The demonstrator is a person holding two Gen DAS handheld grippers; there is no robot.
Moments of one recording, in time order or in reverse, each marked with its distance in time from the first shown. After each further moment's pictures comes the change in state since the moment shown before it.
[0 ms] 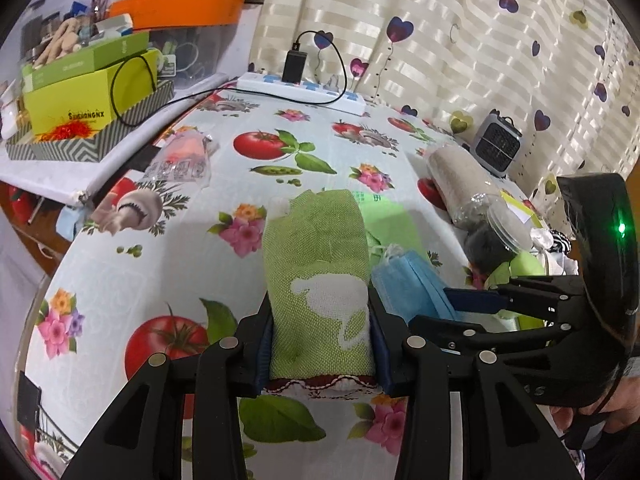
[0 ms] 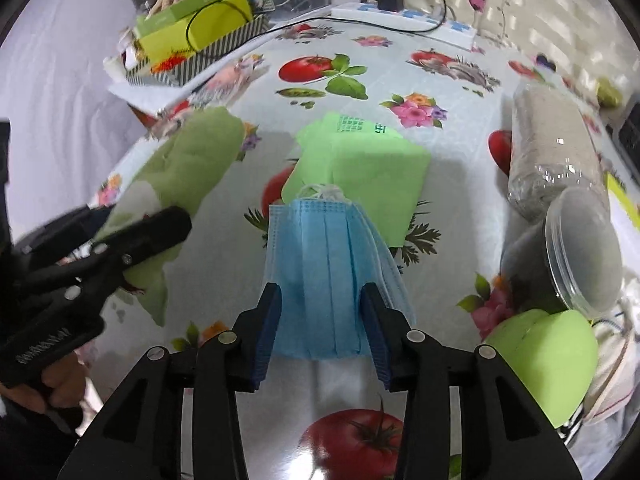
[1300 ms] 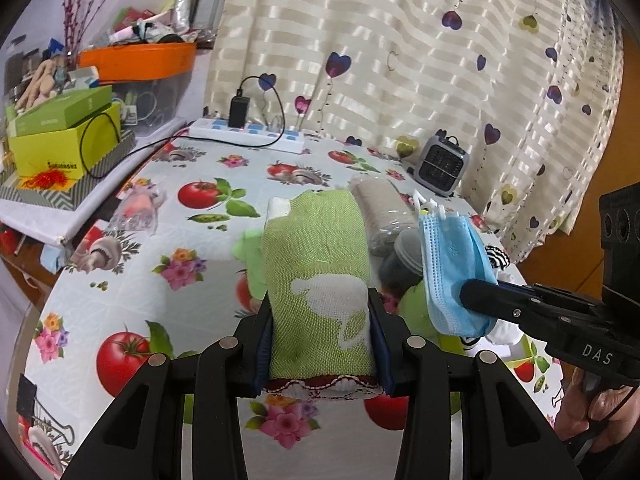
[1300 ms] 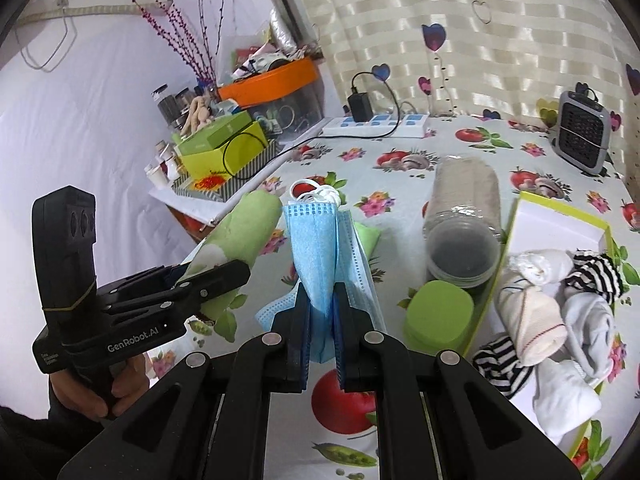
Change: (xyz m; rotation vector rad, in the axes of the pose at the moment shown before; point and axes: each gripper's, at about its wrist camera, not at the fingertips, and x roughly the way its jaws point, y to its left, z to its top) left arm -0.053 -0.074 0.011 0.060 -0.103 -0.091; right arm -0.134 -0.041 -0.050 0.161 -0.391 0.146
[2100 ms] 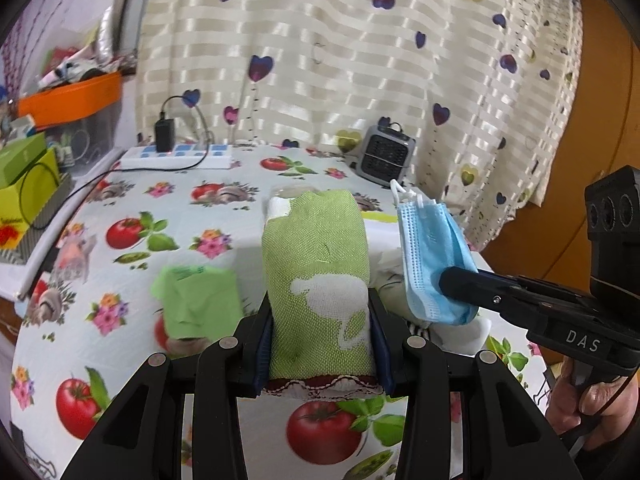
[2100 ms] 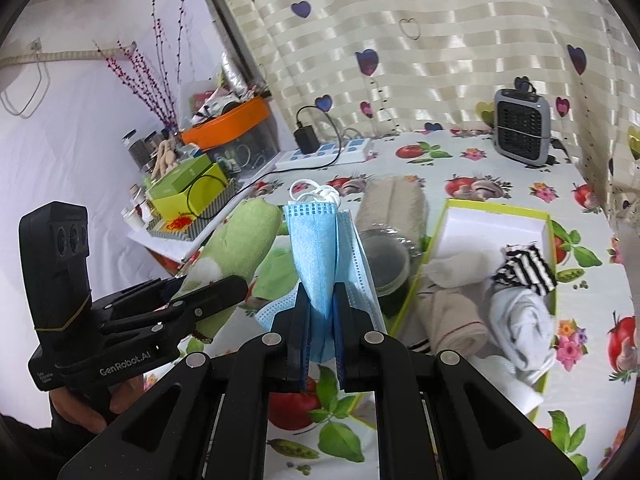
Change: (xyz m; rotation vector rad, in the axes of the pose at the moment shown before) left arm 0.023 -0.078 0.022 0.142 0.010 -0.105; right arm -0.044 -0.057 -0.002 0.109 -0.103 -0.076
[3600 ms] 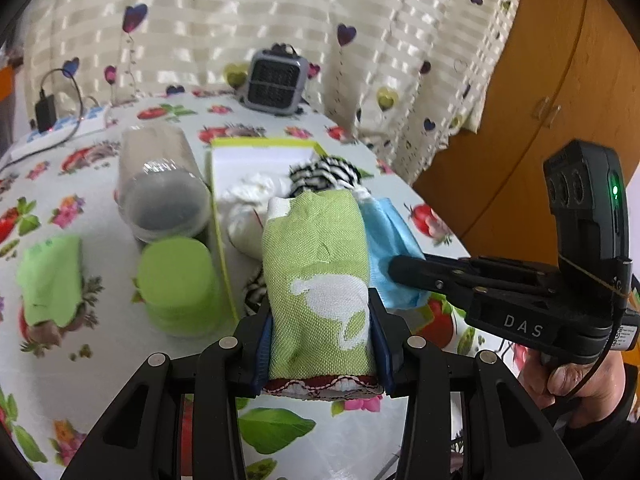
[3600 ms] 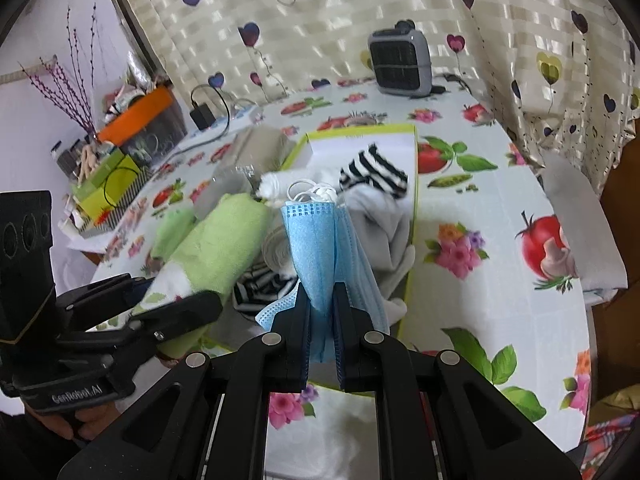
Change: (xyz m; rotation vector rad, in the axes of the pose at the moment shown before) left arm 0.070 -0.099 -0.040 0.141 0.206 -0.238; right arm -0.027 -0.092 -0.059 0.152 0.094 -0.227
